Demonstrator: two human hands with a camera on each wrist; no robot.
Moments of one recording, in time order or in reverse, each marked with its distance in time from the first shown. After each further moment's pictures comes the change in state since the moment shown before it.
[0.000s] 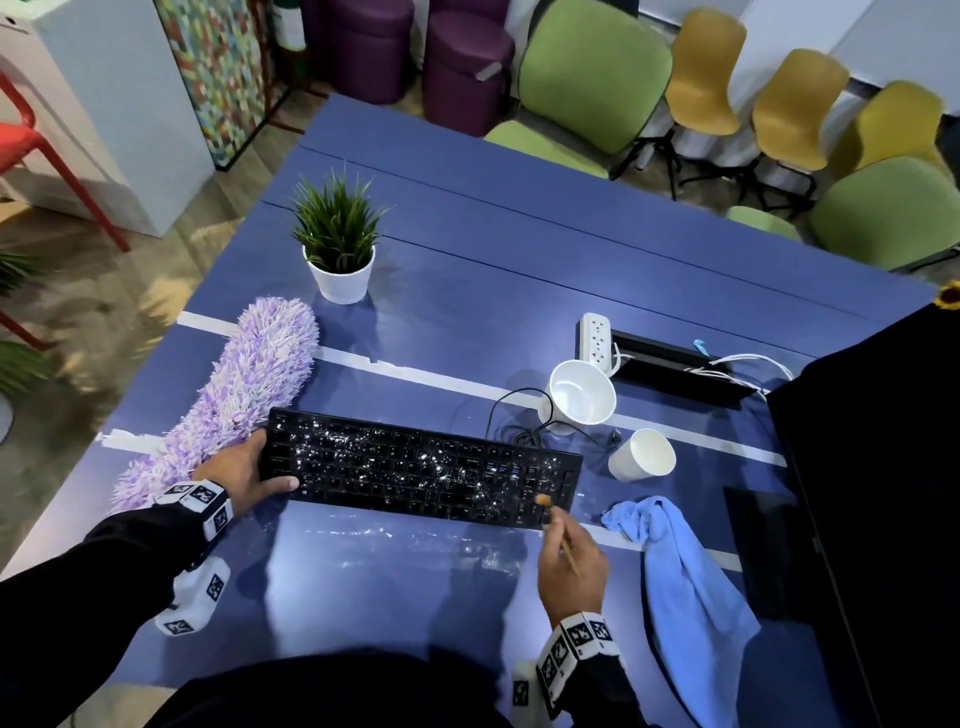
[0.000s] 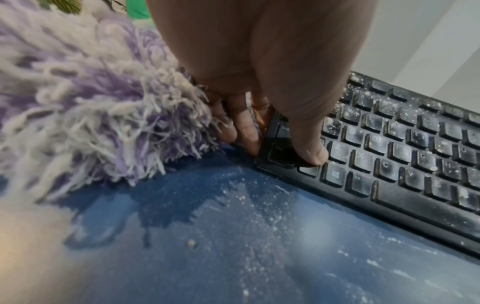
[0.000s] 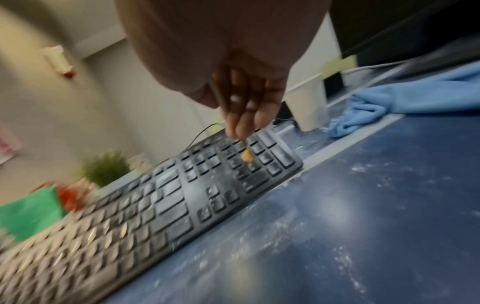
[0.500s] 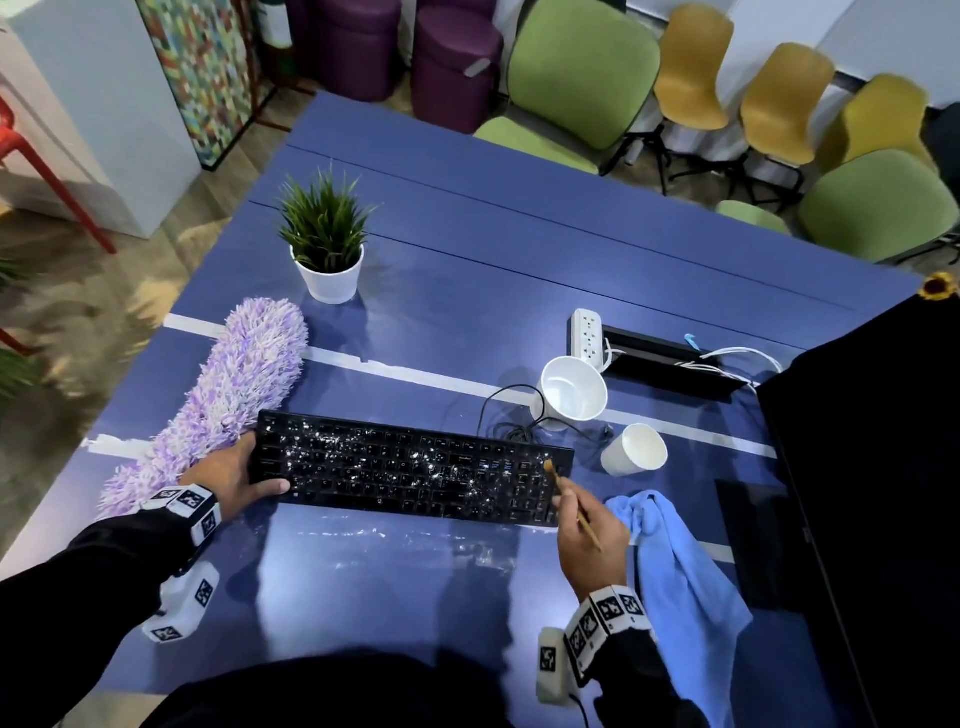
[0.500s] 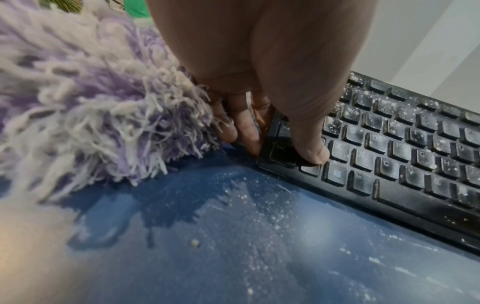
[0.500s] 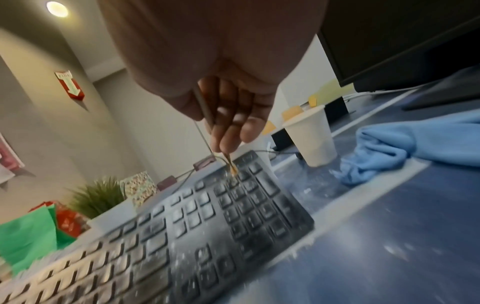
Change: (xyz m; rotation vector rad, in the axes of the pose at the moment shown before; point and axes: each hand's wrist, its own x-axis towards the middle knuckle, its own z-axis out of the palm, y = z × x) left_hand 0.002 -0.003 0.003 -0.001 0.018 0.025; right_hand 0.033 -0.010 -0.024 0.028 -0.020 -0.055
